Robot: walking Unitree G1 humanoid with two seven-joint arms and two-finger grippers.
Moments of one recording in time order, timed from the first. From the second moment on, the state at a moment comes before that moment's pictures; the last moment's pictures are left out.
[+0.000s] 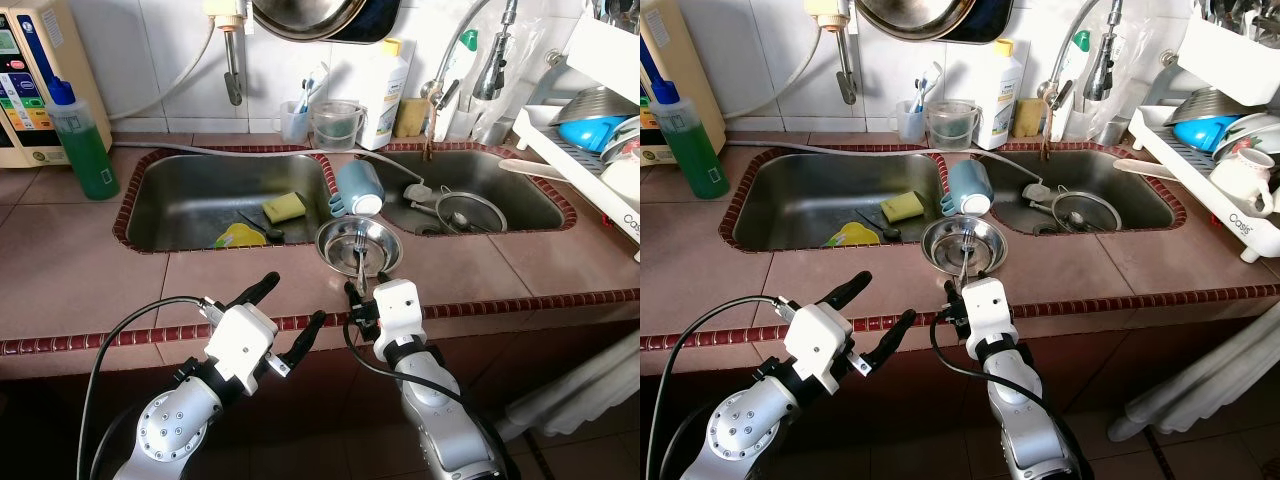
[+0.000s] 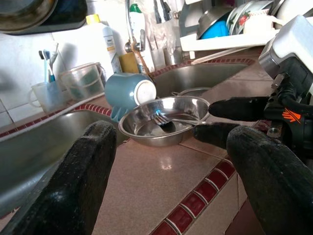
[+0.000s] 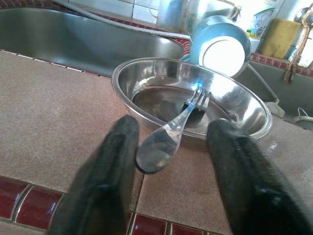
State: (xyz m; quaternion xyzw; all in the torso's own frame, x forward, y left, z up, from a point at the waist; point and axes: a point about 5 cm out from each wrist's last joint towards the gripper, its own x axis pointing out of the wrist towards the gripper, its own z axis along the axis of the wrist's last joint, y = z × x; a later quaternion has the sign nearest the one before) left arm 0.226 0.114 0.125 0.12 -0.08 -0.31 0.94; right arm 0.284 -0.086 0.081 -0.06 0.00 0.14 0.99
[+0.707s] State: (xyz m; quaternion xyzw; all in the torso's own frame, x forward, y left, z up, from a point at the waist) left arm 0.229 0.117 0.129 0.13 -0.09 -0.31 0.94; right arm 0.282 -0.096 0.081 0.00 0.01 0.07 1.00
